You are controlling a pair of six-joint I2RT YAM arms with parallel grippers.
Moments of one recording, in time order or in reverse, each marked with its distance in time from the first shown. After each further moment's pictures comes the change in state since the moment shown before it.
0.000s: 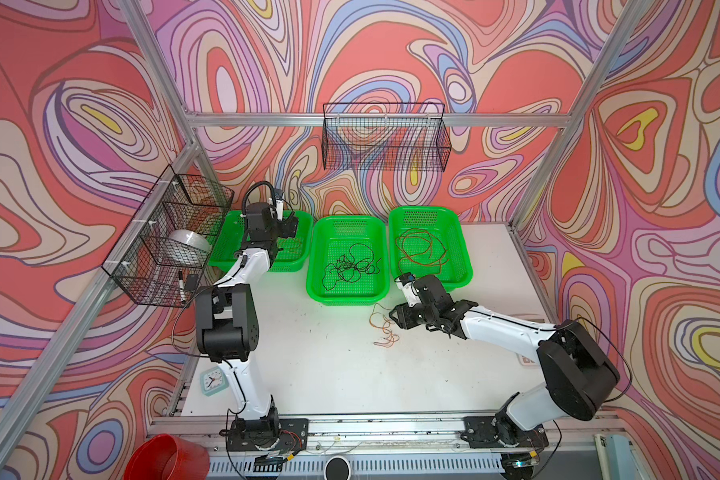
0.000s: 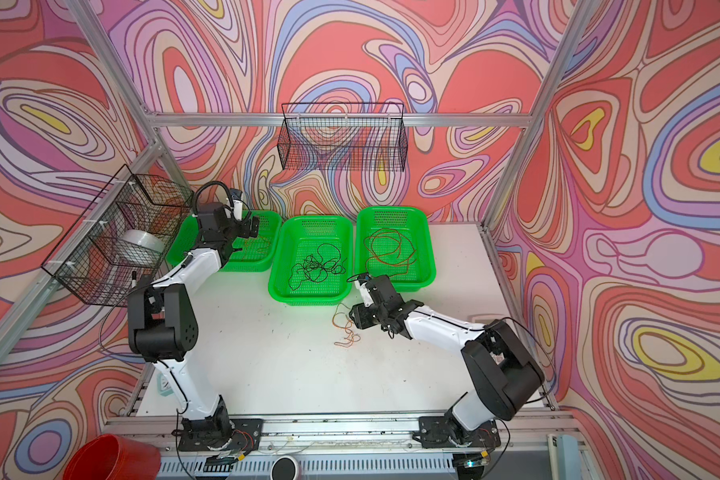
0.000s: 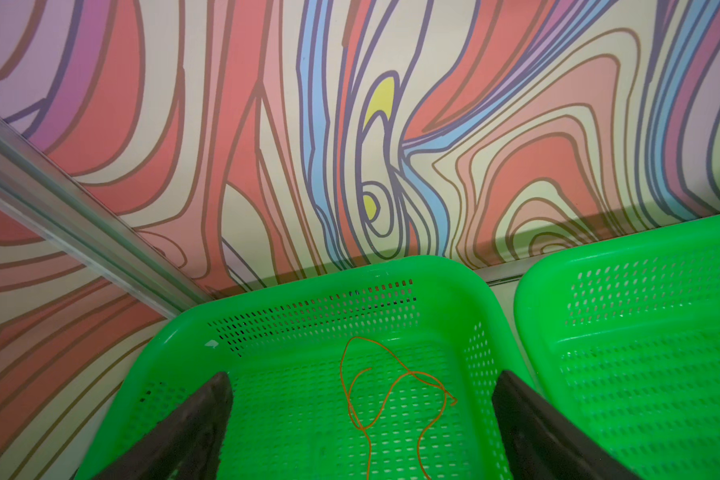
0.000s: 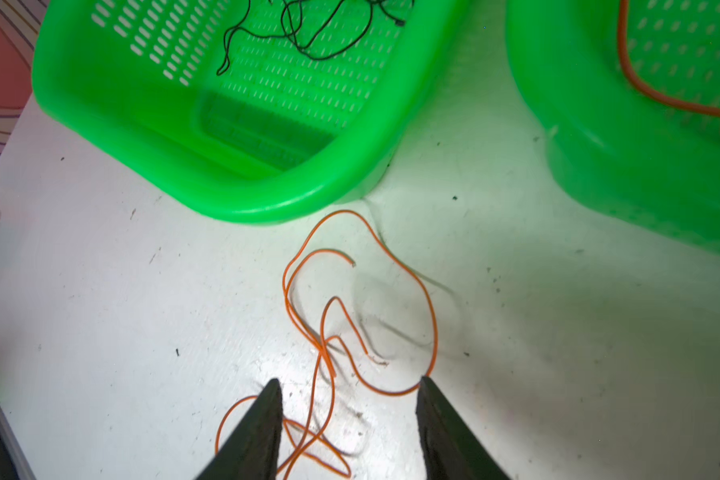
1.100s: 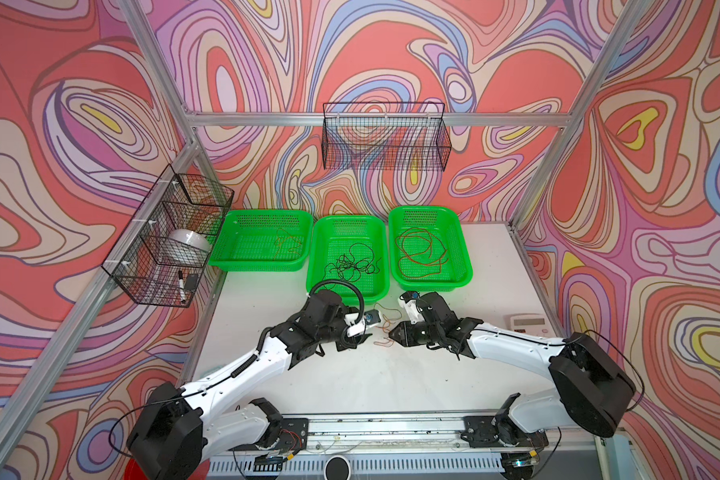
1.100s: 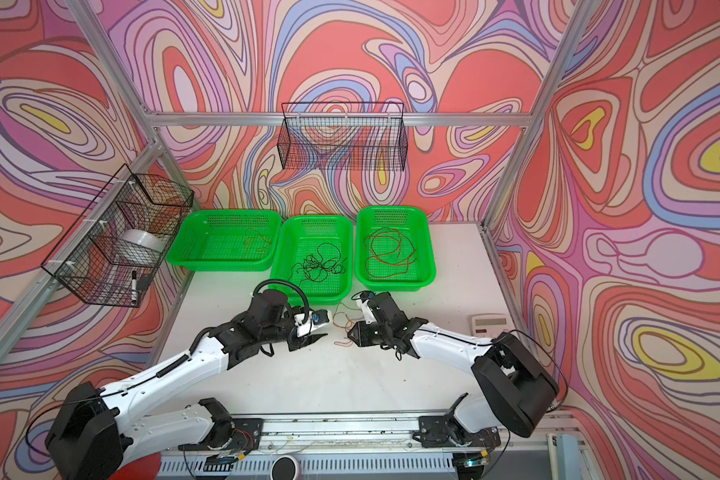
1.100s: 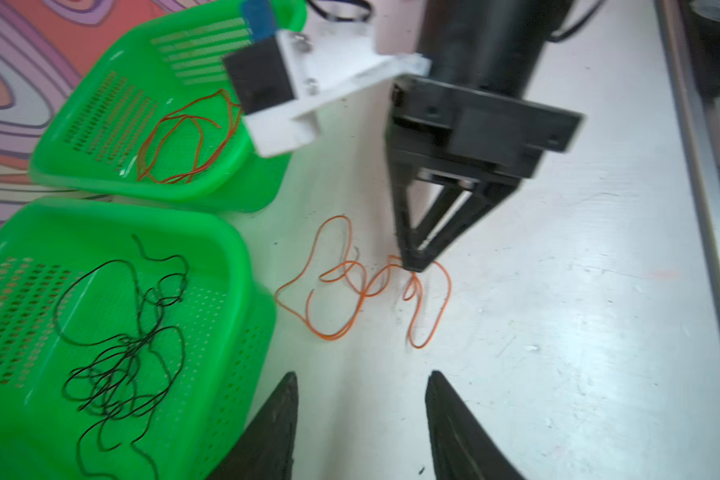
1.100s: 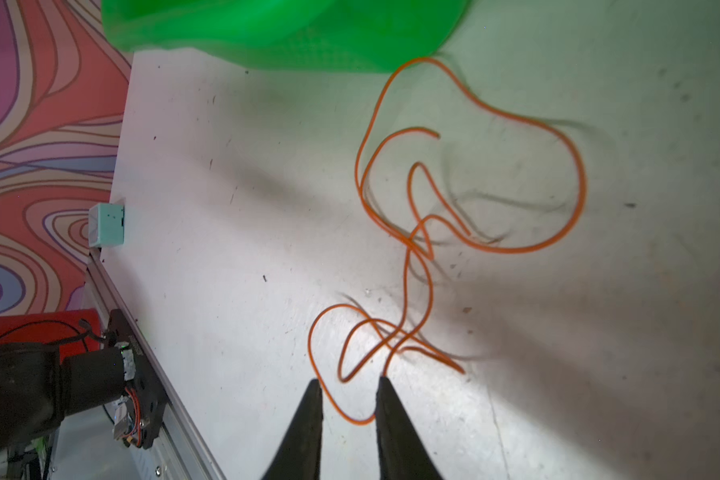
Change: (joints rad) left arm -0.777 -0.699 -0.763 -0.370 0.287 0.378; right arm 0.027 -0.080 -0.160 0.092 -0.172 0.285
